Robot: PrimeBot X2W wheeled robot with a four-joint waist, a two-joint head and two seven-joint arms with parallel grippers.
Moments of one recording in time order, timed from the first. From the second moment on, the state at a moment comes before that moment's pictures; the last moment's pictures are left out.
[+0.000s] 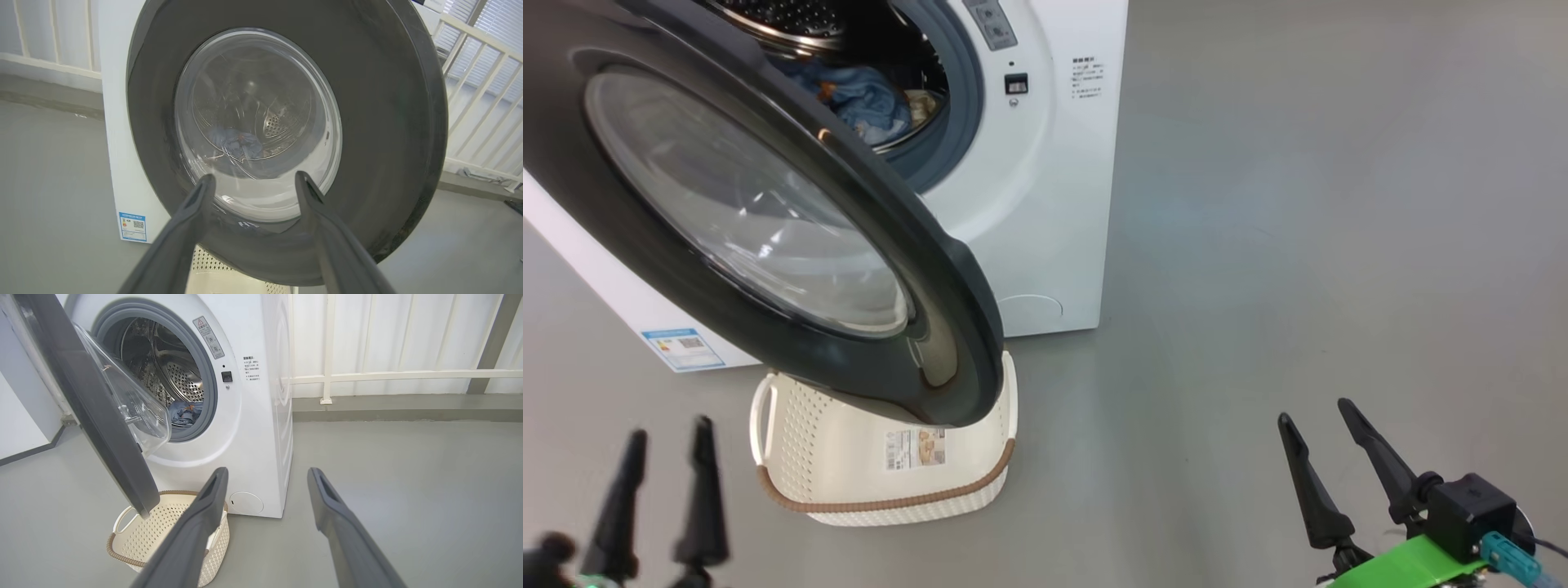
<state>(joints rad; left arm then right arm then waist) 0.11 0.20 -0.02 -0.18 -0.59 0.00 -0.11 0.04 -0.11 0.06 -0.01 0.22 0.13 -0.18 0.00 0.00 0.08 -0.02</state>
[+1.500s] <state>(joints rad) 0.18 0.22 -0.13 0.00 -0.35 0.12 -0.21 0.12 -0.10 0.04 -0.03 0.18 0.13 -0.13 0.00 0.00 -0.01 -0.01</state>
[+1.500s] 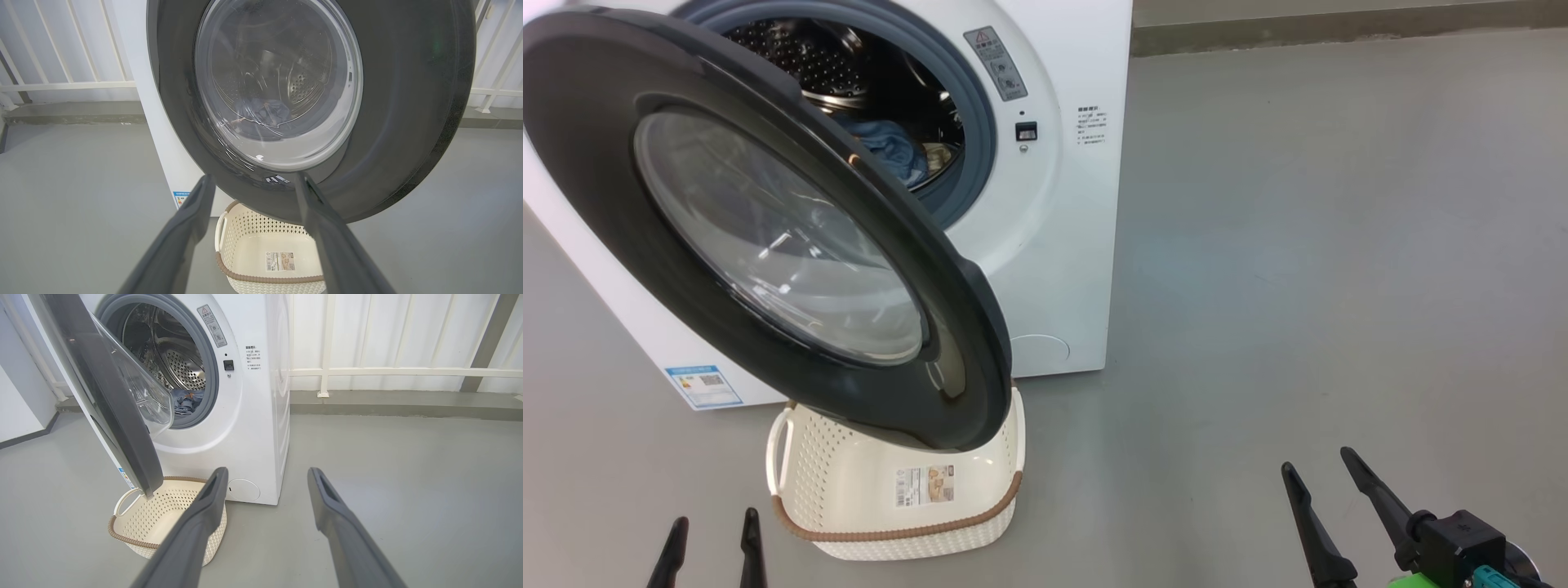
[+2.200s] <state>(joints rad) 0.18 0.22 -0.15 -0.03 -0.35 0.14 -0.20 0.11 -0.10 0.05 0.02 0.19 0.13 -0.12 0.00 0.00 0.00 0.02</state>
